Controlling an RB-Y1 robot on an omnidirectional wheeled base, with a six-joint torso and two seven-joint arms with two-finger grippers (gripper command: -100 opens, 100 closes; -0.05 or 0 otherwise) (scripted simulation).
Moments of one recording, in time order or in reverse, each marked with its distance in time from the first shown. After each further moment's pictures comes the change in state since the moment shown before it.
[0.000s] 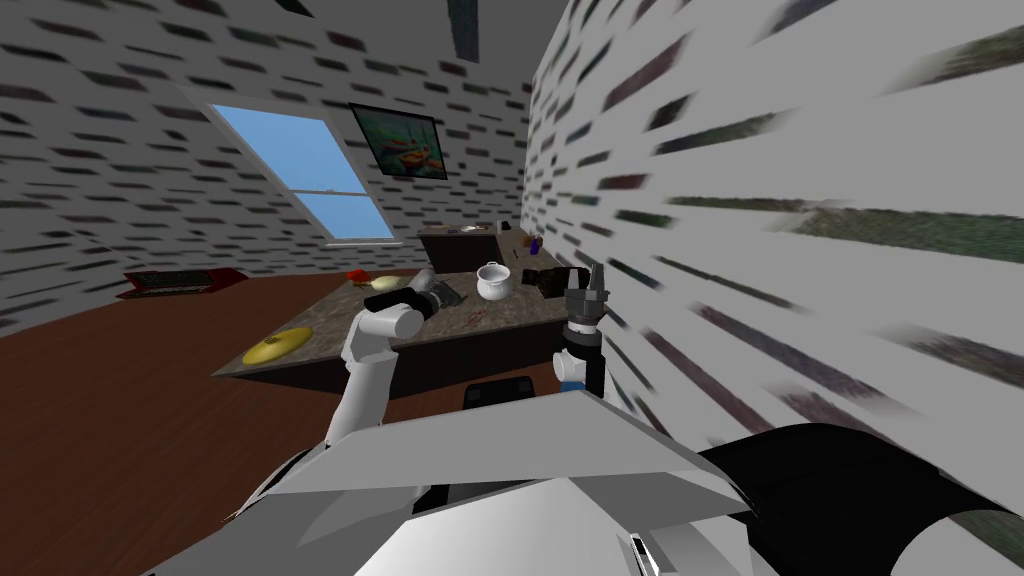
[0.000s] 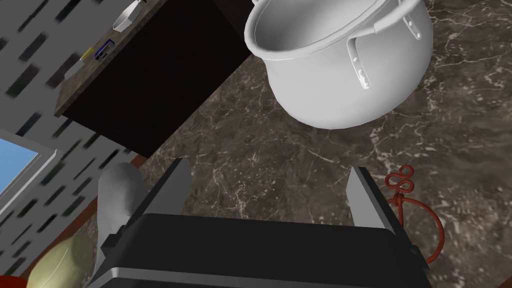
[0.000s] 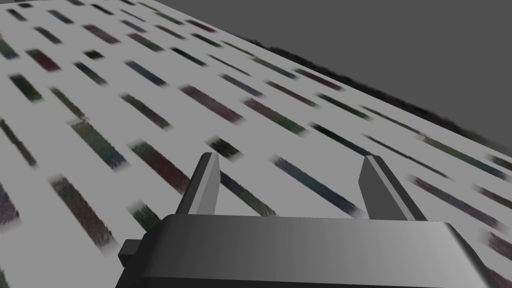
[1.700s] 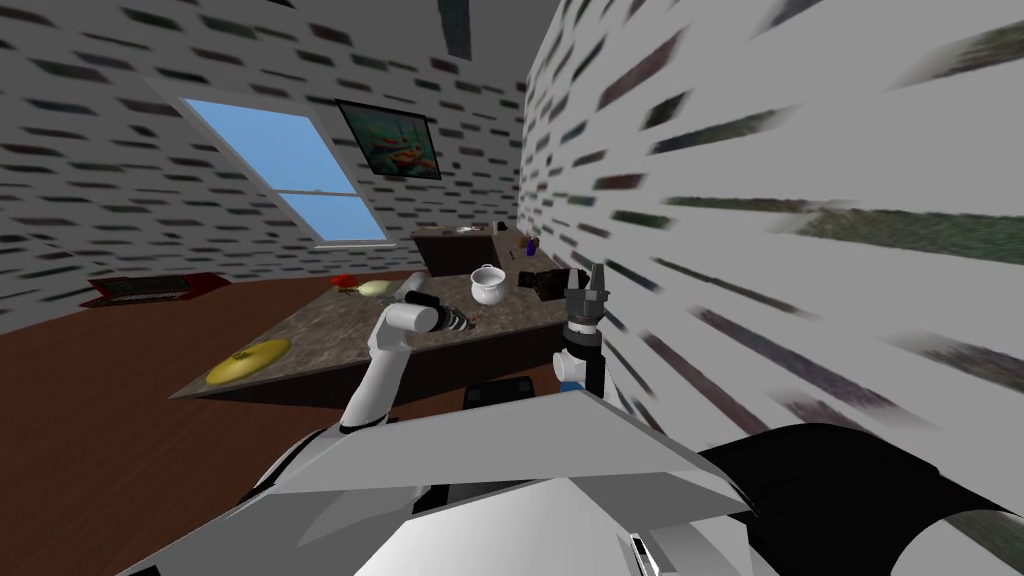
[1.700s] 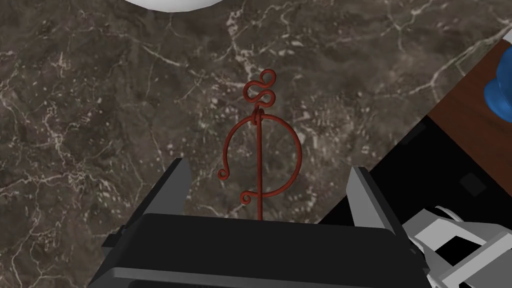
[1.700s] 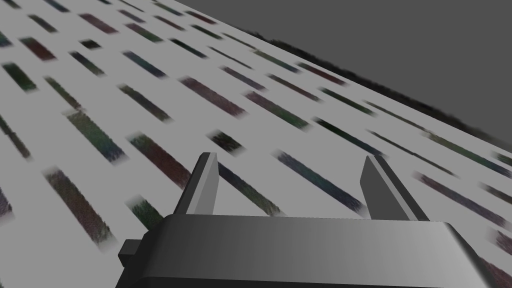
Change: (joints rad) left arm -0.066 0.015 -0.095 0.152 0.051 0.465 0.218; right arm 0.000 0.000 0.000 0.000 0.000 0.000 0.000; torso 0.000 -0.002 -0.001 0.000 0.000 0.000
